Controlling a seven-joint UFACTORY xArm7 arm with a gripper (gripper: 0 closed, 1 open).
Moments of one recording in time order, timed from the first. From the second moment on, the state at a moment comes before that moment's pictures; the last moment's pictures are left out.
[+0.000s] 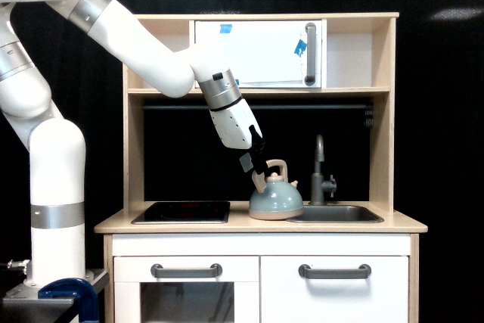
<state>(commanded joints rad) 0.52 -0.48 -0.16 0.44 0.23 0.44 -0.48</state>
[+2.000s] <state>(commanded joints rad) 0.51 -0.54 -0.06 0.44 0.21 0.48 -0.36</state>
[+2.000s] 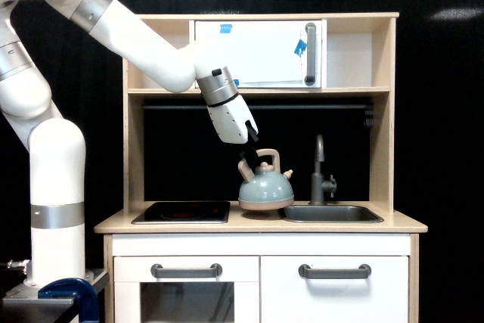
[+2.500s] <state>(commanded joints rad) 0.51 -0.91 0.05 0.25 0.19 0.64 -0.24</state>
